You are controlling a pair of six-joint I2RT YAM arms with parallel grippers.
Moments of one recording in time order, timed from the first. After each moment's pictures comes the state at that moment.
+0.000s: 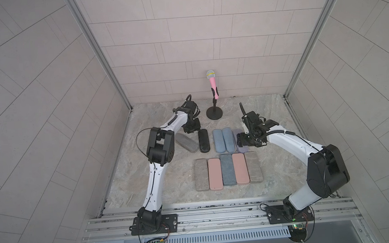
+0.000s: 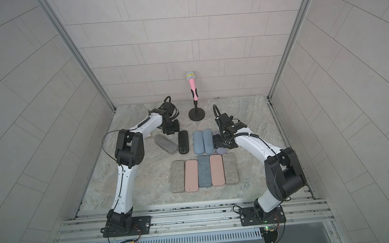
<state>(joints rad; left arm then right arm) -0.35 2.37 1.98 -0.87 0.14 -0.52 0.35 1.56 1.15 -0.77 -0.01 0.36</state>
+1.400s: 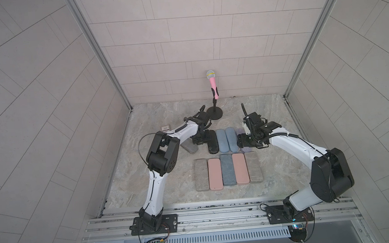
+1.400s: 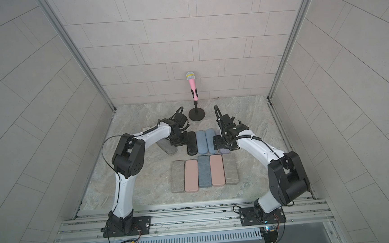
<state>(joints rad) -0.53 2.19 1.67 -0.79 0.09 -0.63 0.35 1.51 1.12 -0.74 -0.04 0.36</state>
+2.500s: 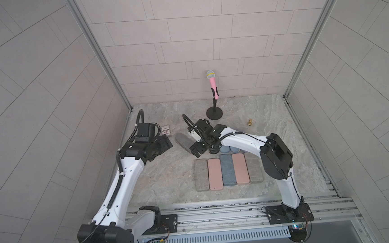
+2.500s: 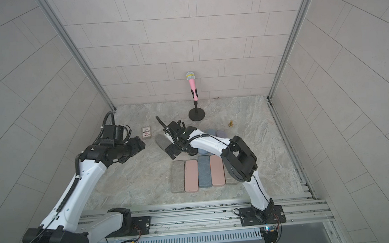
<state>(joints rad) -0.09 1.08 1.05 -0.93 0.09 -0.63 0.80 2.13 1.76 -0.68 -0.04 0.09</state>
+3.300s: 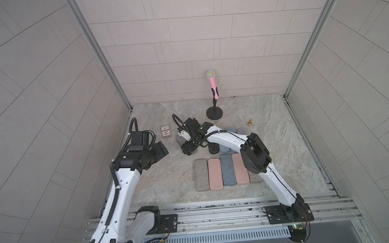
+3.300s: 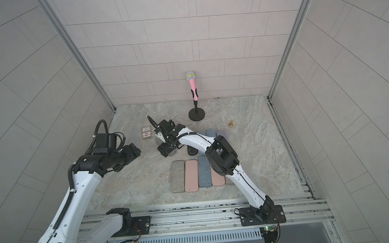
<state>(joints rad) -0.04 0.99 0.97 -0.98 0.14 -0.61 0.80 2.41 2.11 -0.79 -0.13 0.04</state>
